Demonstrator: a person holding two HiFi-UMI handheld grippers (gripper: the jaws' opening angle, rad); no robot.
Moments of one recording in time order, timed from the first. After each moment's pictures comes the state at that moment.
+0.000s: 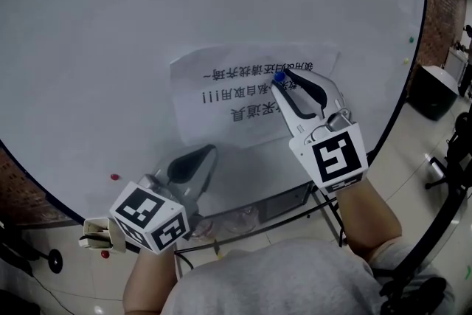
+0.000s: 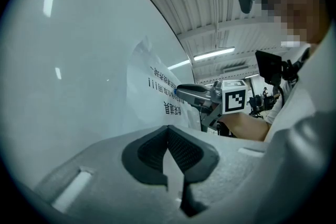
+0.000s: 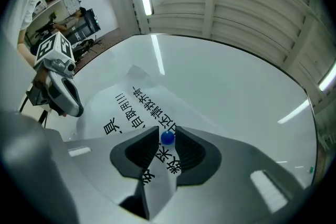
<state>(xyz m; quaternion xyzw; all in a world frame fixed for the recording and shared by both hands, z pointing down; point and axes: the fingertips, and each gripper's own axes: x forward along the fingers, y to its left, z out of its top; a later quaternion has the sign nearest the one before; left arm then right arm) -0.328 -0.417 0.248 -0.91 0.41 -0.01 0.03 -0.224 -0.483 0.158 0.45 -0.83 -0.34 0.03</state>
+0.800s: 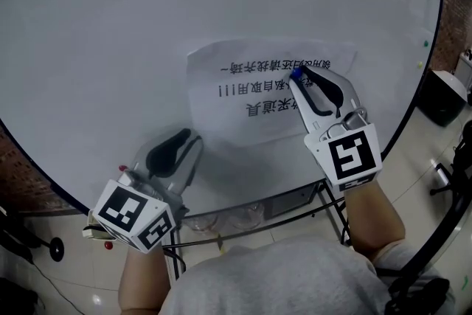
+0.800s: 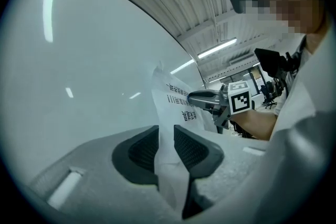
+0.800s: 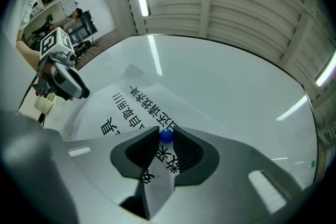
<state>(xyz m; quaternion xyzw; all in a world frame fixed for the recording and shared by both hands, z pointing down) -0.377 -0.410 0.221 -0.88 0.47 -0.02 0.09 -0.223 -0.488 0.158 0.45 -0.83 -0.33 0.02</state>
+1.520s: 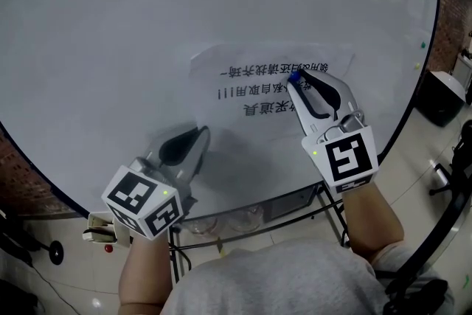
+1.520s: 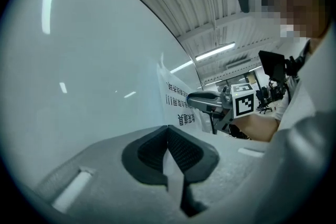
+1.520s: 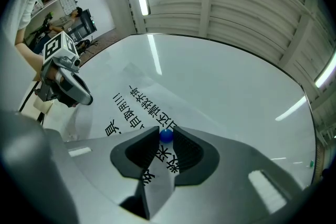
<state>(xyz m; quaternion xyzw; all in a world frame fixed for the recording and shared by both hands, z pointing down) -0.361 -0.433 0.220 -0.89 0.44 -0.02 0.07 -0.222 -0.490 0.158 0.46 -0.83 -0.32 0.01</state>
